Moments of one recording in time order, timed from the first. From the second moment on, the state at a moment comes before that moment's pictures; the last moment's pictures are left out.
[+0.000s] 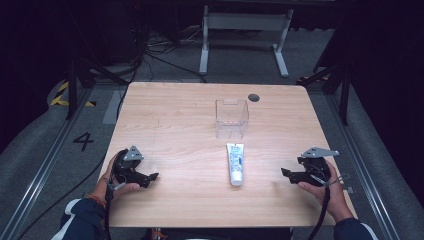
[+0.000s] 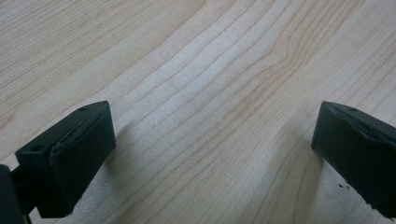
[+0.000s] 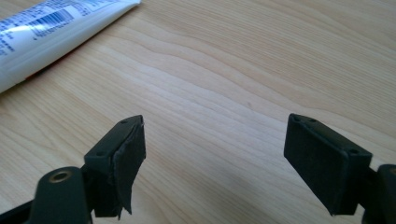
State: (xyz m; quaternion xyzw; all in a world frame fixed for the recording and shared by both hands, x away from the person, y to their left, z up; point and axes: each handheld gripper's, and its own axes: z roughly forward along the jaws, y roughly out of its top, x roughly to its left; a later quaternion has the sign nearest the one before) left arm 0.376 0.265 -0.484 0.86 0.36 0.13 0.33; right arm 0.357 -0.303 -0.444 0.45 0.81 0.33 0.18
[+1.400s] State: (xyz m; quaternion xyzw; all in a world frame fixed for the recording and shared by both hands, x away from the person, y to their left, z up) left arm 0.375 0.265 -0.483 0.86 0.36 0.13 0.33; right arm 0.384 -0.188 -0.424 0.36 0.86 0.34 0.15
